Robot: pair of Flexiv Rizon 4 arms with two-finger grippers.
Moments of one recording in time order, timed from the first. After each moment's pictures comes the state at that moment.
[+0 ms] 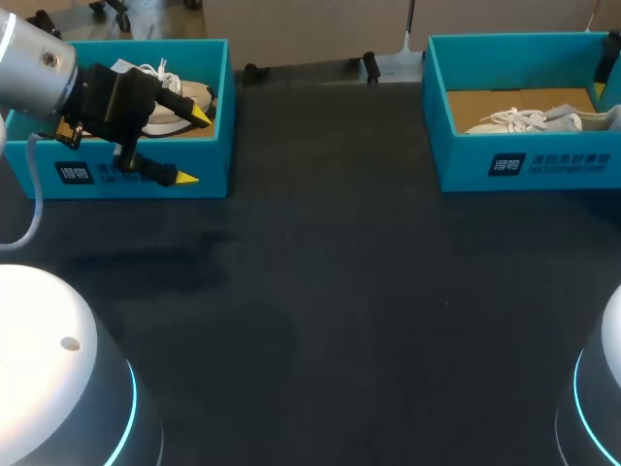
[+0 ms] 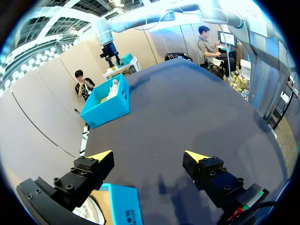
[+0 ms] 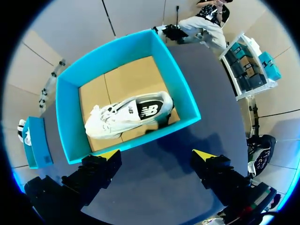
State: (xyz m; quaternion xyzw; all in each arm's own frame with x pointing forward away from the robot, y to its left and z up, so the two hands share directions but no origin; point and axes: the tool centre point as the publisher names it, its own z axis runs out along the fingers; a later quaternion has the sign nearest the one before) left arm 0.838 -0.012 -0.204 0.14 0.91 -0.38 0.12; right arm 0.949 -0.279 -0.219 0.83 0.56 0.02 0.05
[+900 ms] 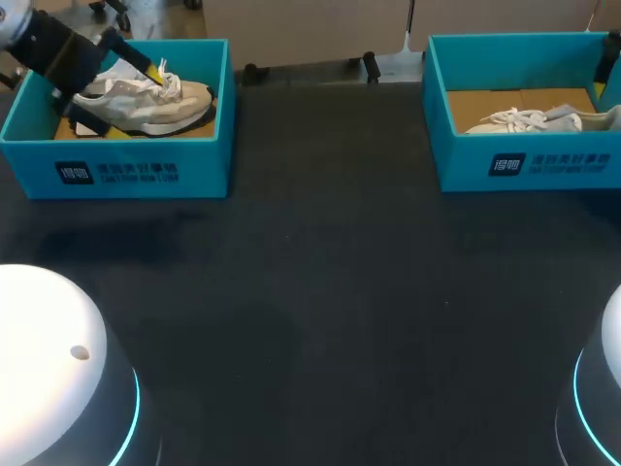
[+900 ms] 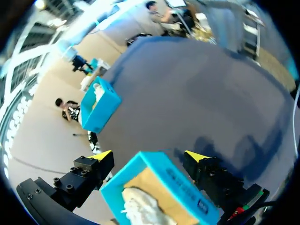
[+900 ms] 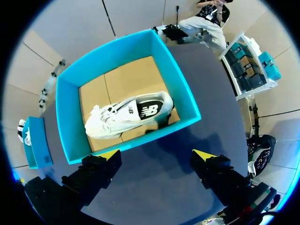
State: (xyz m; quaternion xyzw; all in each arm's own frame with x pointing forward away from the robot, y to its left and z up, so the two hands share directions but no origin) left arm 0.914 0.075 -0.174 0.39 0.86 -0.25 0.19; right arm 0.949 -0.279 -0.219 0.83 0.56 0.02 0.05
